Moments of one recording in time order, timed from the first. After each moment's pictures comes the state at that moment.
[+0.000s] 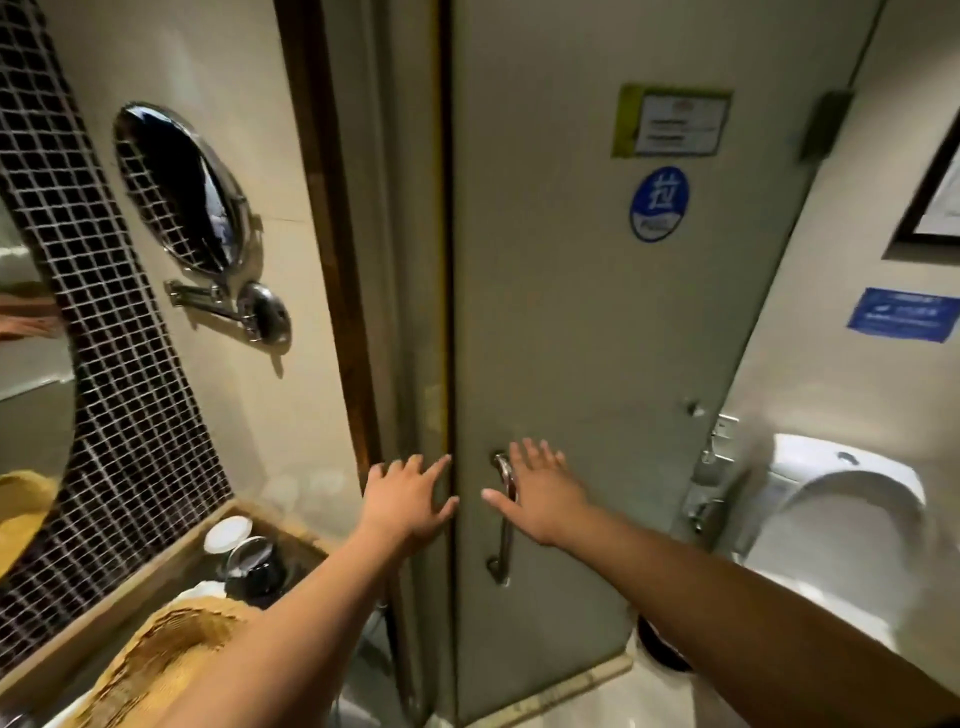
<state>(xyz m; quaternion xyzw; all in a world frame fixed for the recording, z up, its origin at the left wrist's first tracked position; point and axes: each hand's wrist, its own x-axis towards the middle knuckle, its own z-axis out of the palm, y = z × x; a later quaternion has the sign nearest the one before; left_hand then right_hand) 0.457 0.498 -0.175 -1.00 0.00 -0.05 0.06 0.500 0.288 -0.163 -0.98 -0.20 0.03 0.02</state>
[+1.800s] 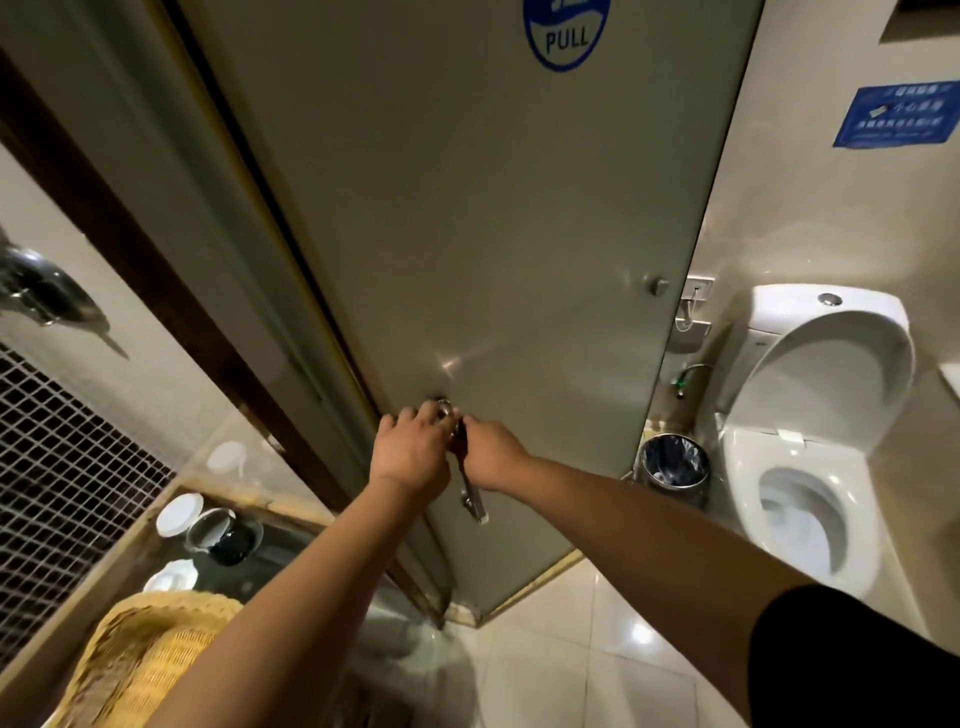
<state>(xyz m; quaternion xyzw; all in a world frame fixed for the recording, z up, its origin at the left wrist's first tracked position) 0.516 0.390 -0.215 -0.99 0.07 -0.01 0.08 0.549 0.266 -0.252 -0.93 -0.11 0.11 0.33</state>
